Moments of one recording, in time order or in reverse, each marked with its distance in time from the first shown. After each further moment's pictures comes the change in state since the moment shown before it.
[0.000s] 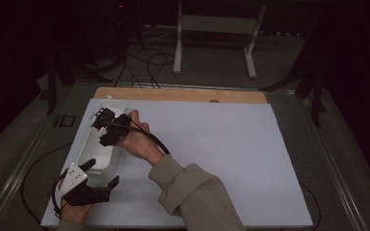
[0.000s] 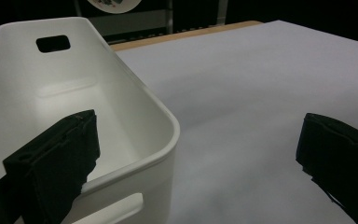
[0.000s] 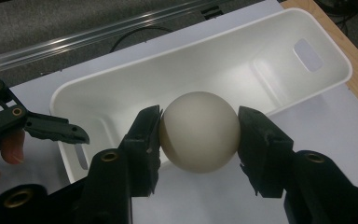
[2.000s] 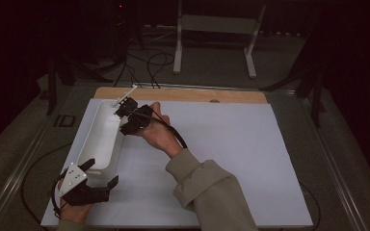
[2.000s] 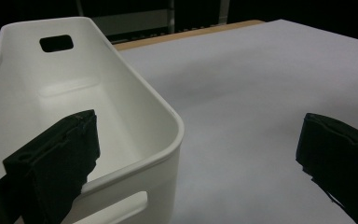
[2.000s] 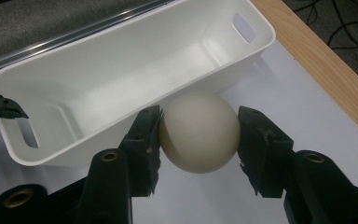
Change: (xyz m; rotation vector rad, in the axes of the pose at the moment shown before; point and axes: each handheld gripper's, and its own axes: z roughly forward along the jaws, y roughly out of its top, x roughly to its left) left arm 0.001 0.000 0.000 0.001 0.008 0.001; right arm -0.045 -0.023 -0.026 0.004 -0.063 0.085
